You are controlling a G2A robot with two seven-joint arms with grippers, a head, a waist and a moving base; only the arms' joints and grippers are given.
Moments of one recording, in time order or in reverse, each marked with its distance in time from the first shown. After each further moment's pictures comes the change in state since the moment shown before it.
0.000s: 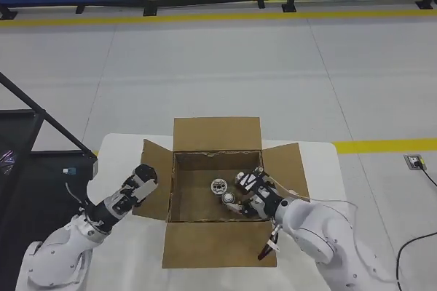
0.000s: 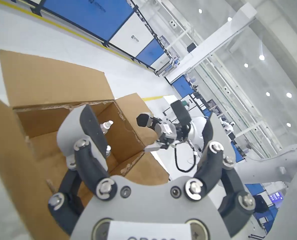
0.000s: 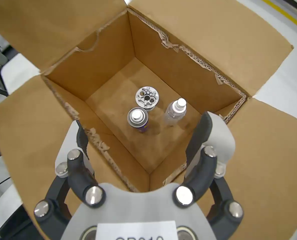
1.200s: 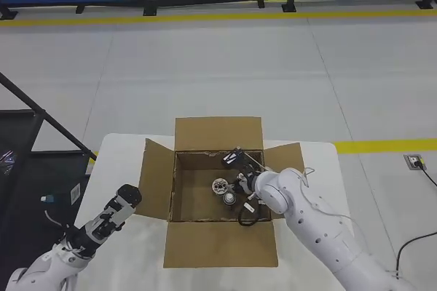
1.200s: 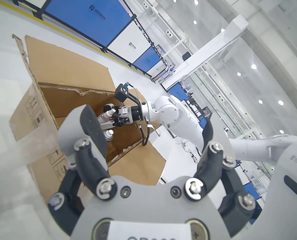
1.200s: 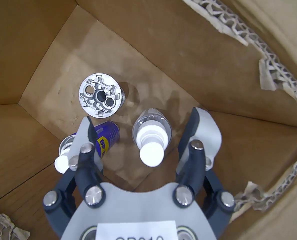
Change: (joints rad) left arm 0.137 0.050 -0.061 0.010 -0.111 -0.136 0.025; right arm 0.368 -0.142 -0.246 0.609 0.075 0.093 0.025
